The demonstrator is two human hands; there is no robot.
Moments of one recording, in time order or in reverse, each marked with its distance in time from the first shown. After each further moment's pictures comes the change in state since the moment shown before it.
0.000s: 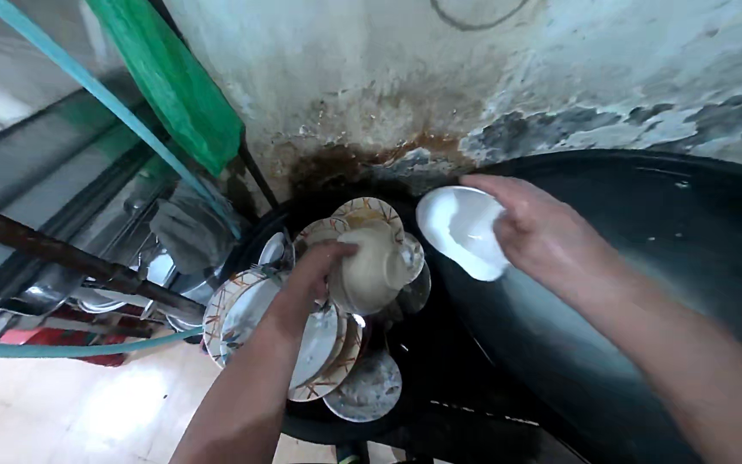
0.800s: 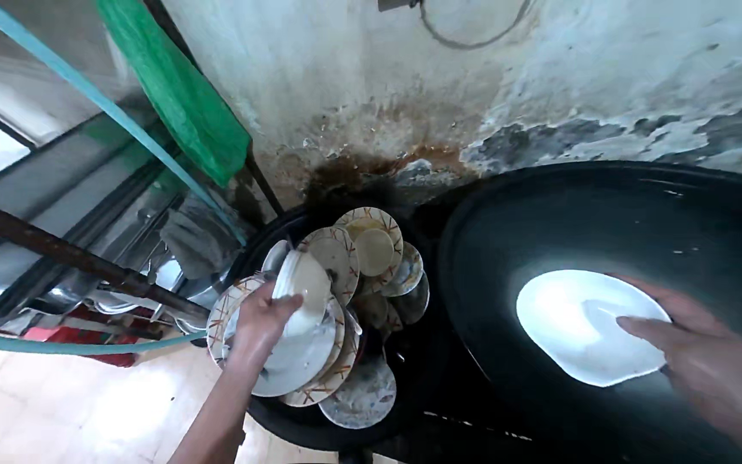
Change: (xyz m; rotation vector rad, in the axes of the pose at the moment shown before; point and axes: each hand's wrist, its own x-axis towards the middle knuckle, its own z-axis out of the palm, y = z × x) left_hand -0.095 -0.026 -0.048 0.385 0.444 0.222; right_hand -0.137 0.112 -0.008 0.663 0.192 0.784
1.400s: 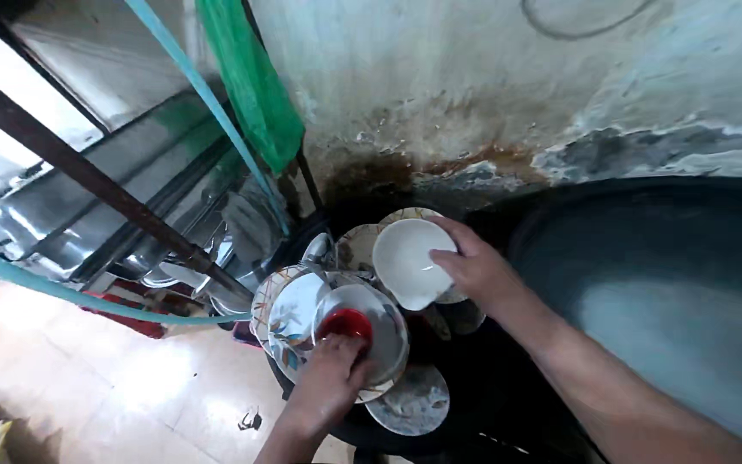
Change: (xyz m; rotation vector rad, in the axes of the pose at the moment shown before) left_hand -0.048 -0.066 -0.001 0.461 -0.354 0.371; right_hand -0.014 -0.131 0.238 -0.111 -0.478 -0.290
